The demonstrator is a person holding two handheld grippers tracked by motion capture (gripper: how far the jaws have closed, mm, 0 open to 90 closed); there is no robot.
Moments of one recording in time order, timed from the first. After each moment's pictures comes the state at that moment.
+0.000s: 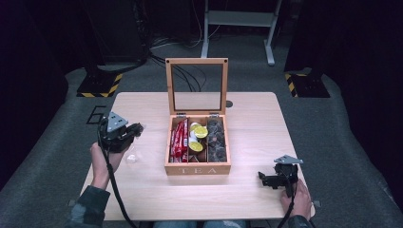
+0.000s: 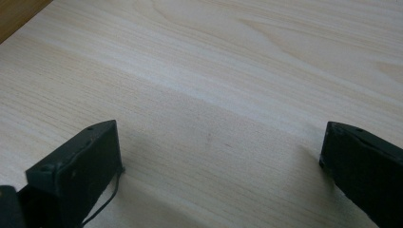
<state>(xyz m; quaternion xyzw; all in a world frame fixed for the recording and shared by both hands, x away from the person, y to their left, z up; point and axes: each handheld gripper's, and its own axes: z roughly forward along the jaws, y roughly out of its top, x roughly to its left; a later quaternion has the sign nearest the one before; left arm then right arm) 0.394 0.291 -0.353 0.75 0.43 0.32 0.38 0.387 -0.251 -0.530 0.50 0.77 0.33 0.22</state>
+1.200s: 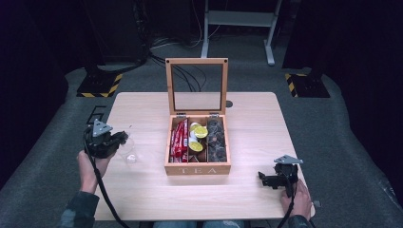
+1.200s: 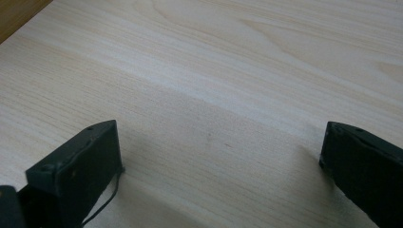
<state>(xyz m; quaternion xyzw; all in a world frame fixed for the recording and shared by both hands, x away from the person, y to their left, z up) 0.395 0.337 -0.388 0.74 0.48 0.30 0.35 0.387 -0.251 -0.530 0.50 0.77 0.33 0.22</state>
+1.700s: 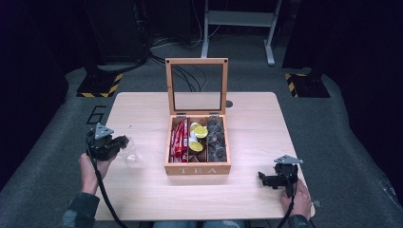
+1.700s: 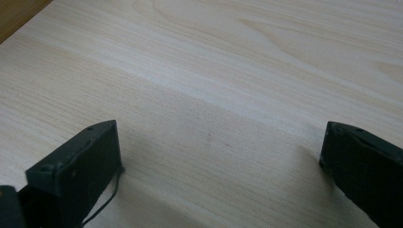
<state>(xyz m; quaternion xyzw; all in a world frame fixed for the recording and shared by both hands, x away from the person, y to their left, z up) 0.402 0.343 -0.412 0.75 0.49 0.28 0.35 0.387 -0.251 -0.530 0.50 0.77 0.33 0.22</state>
